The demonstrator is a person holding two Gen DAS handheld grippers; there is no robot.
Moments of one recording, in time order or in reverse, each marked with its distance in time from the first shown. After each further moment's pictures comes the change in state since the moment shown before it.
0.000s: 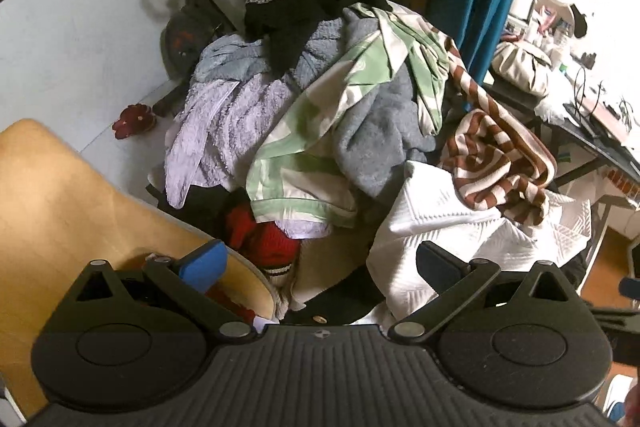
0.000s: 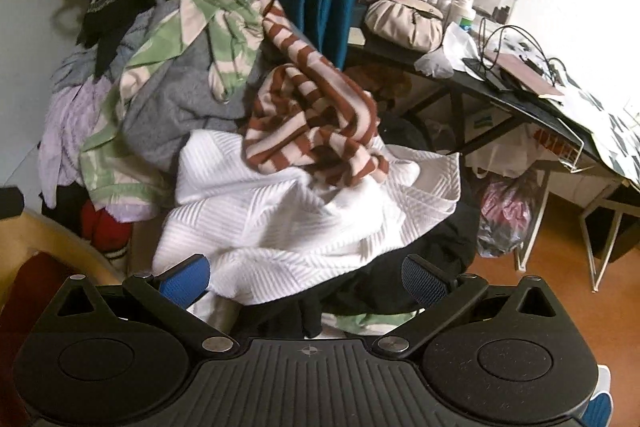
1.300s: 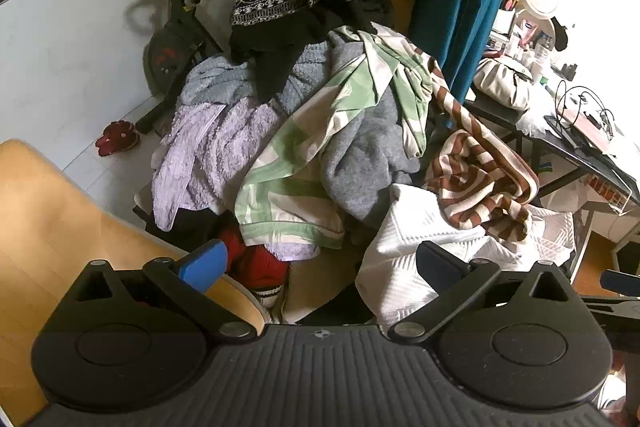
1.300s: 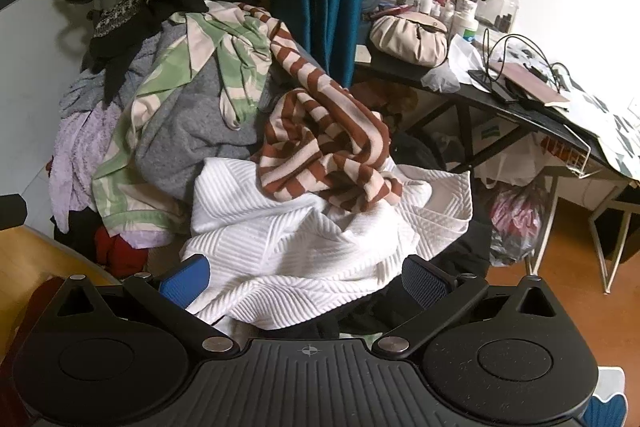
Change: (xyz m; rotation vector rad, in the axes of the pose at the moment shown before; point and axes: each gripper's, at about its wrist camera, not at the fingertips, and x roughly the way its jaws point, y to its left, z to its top) left arm -0.003 0.003 0.013 0.049 -0.033 -0.064; right arm -0.060 0.074 0.031 0.356 0.087 -0.247
